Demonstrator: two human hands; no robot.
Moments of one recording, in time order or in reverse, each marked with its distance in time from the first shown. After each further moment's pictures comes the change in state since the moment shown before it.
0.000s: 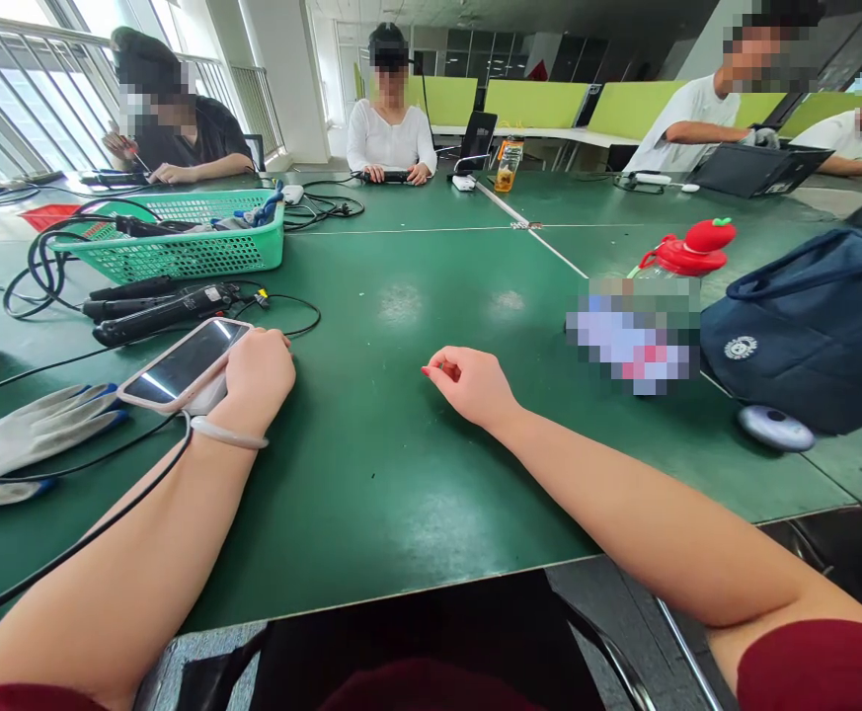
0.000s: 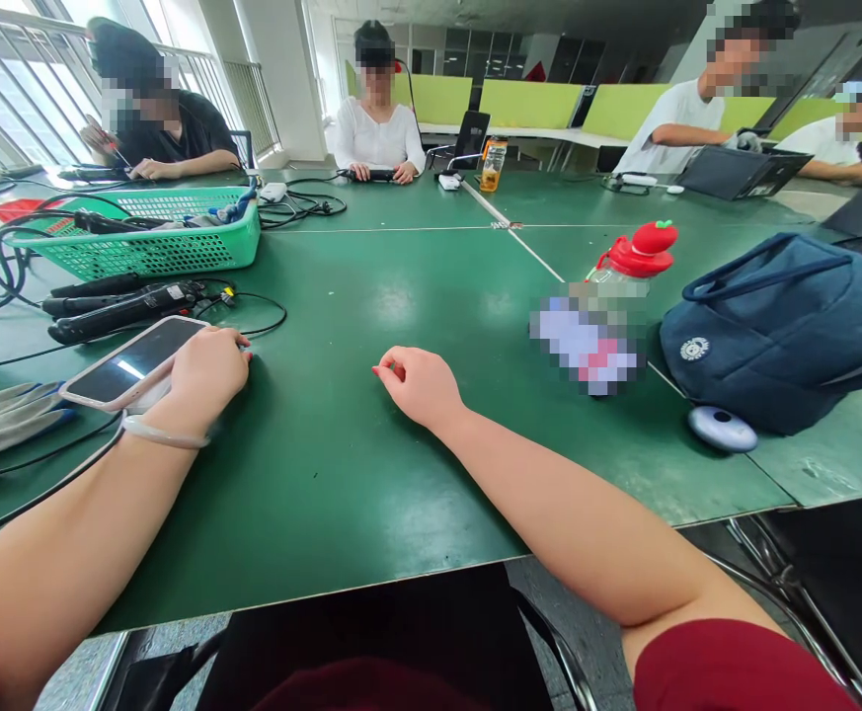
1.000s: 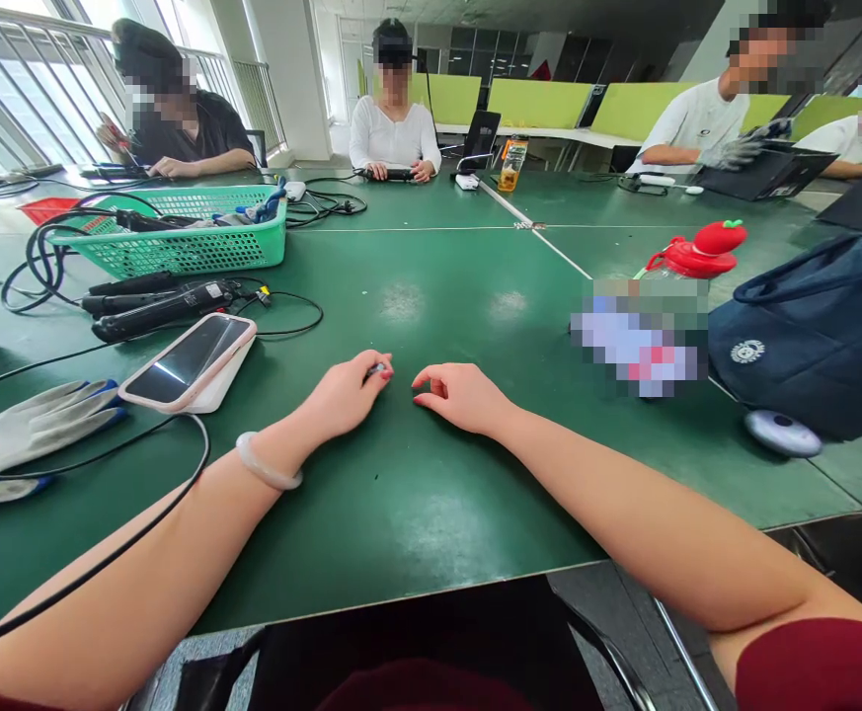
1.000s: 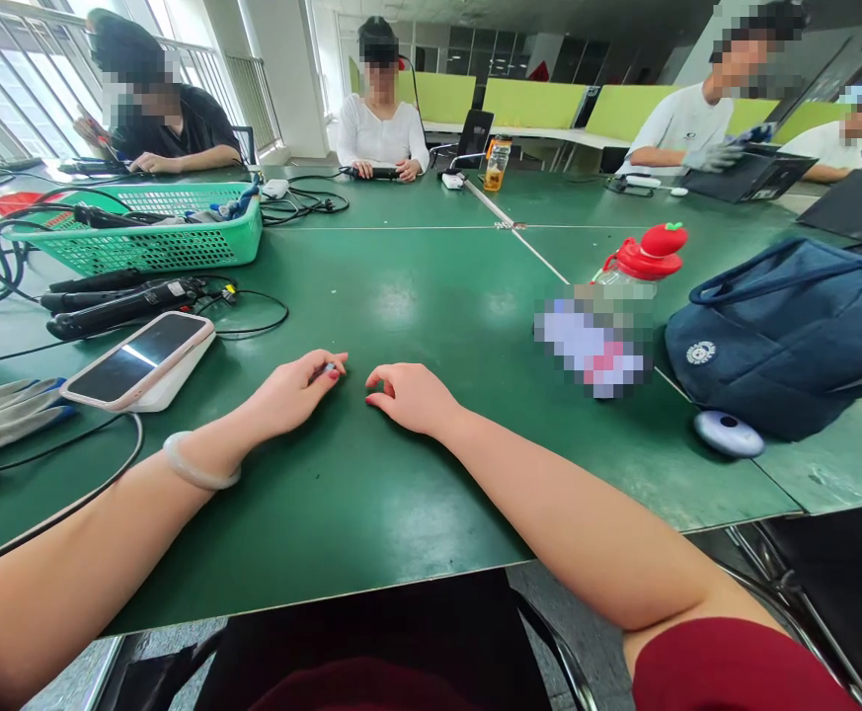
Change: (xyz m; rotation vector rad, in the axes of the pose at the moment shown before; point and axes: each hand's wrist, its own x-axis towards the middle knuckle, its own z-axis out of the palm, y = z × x) left_hand -0.048 0.065 0.002 -0.639 -0.240 0.440; right_hand 0.003 0.003 0.011 -0.034 -0.319 -0.048
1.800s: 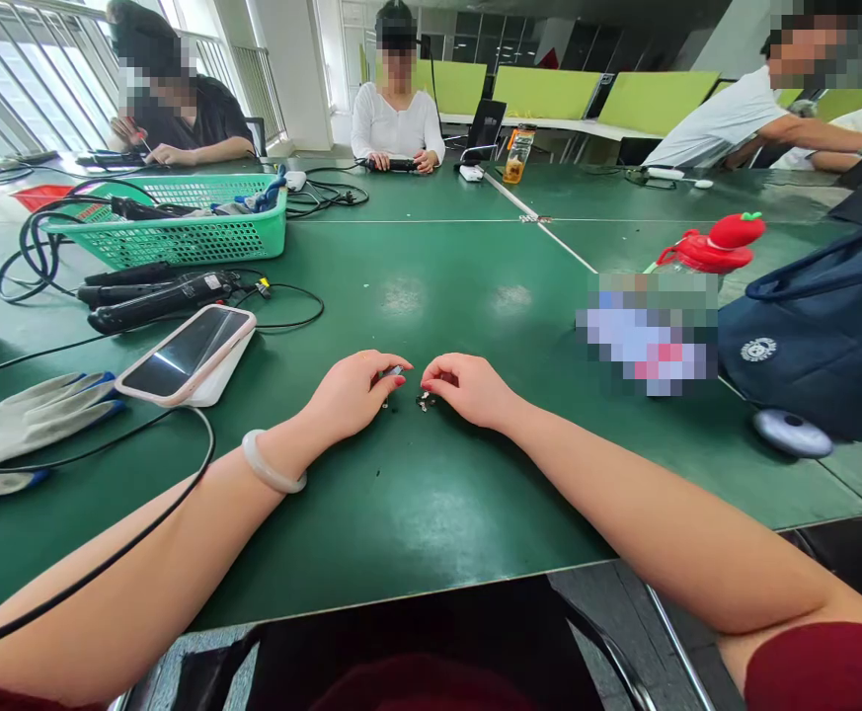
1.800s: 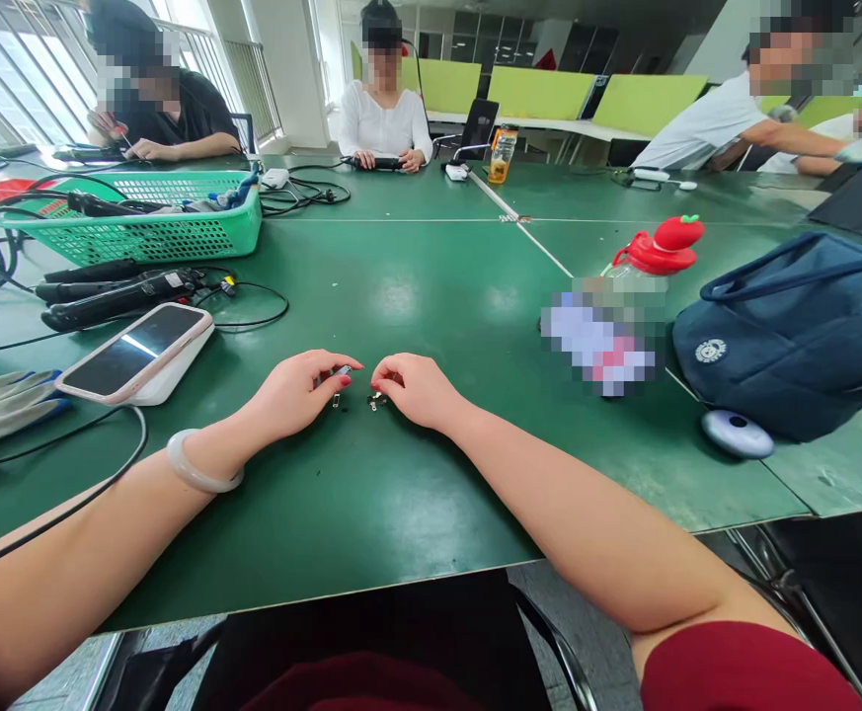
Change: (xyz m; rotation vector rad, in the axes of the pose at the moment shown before) left_hand -0.003 0.008 0.006 0.042 0.044 0.106; right_hand -0.001 0.000 -0.003 0.171 0.041 0.030
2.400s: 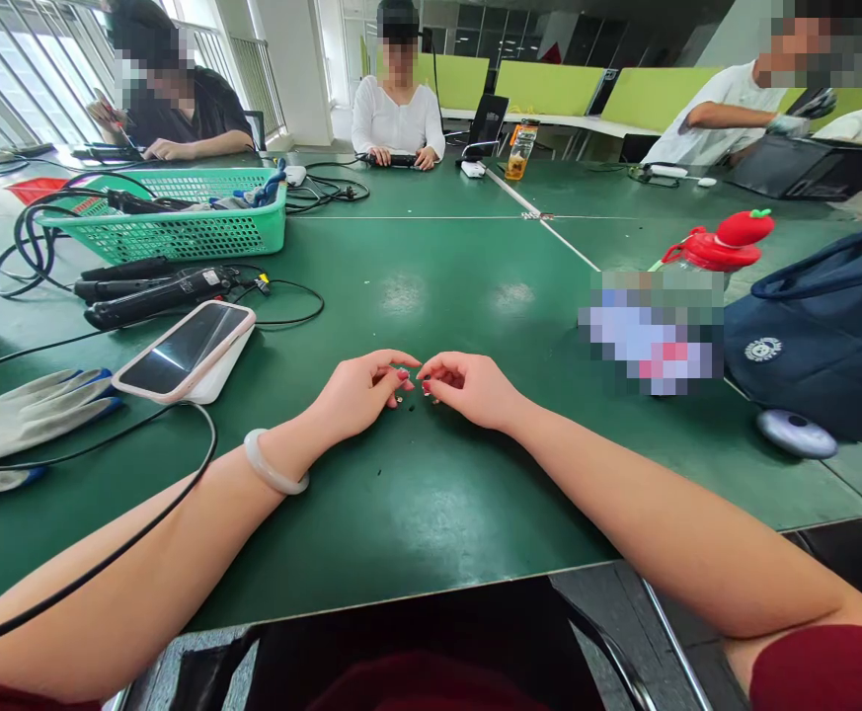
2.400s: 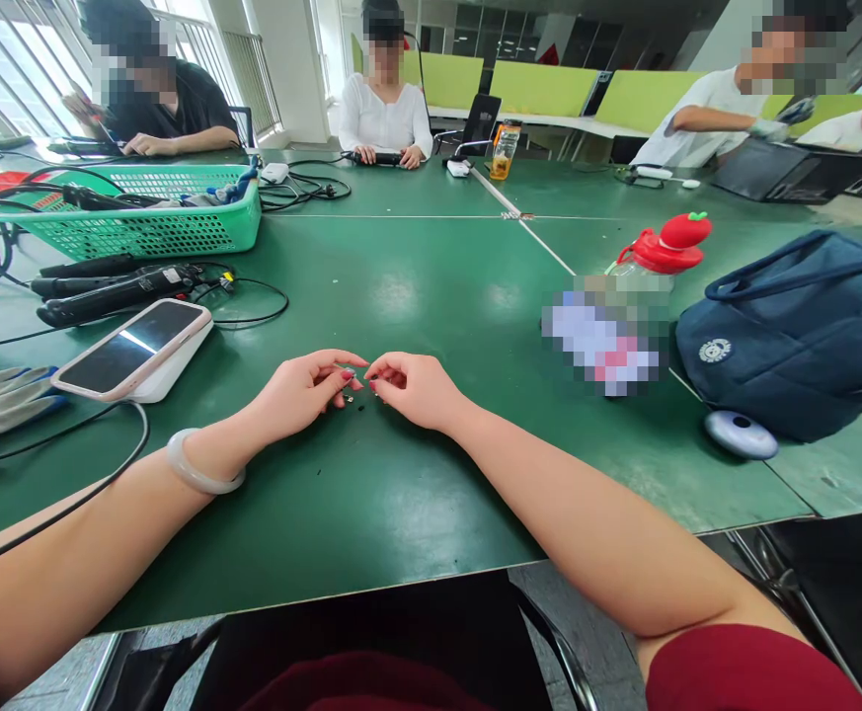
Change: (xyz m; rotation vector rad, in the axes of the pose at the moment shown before) left_hand -0.004 0.003 0.007 -0.457 -0.074 -0.129; right_hand -0.005 -0.002 0.002 0.245 -0.010 0.043
